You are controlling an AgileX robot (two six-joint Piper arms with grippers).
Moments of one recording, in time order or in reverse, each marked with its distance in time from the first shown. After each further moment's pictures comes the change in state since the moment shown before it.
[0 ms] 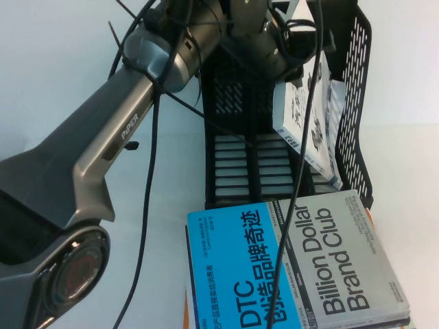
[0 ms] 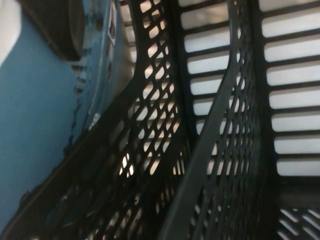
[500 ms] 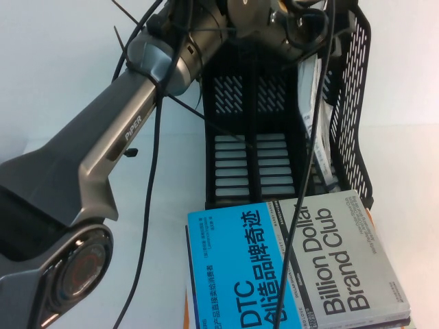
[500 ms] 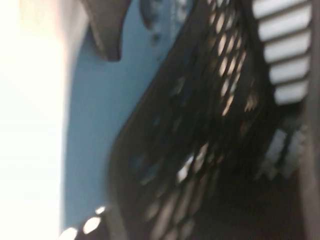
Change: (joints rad) right arm 0.000 0.000 0.000 0.015 0.000 0.000; left arm 0.002 0.019 -0.001 -0.169 -0.226 0.217
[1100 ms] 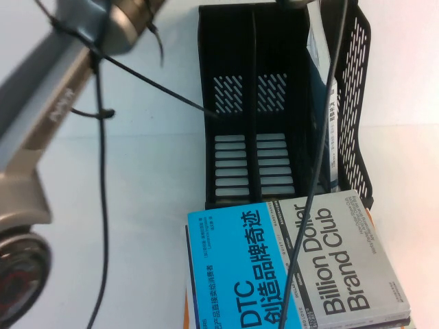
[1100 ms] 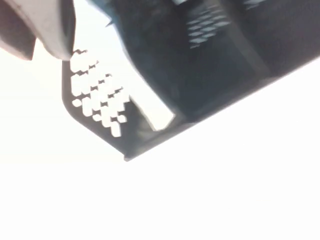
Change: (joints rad) right arm 0.000 0.000 0.000 -0.011 -0.038 -0.138; left arm 0.004 -0.179 0.000 0.144 0.011 0.419
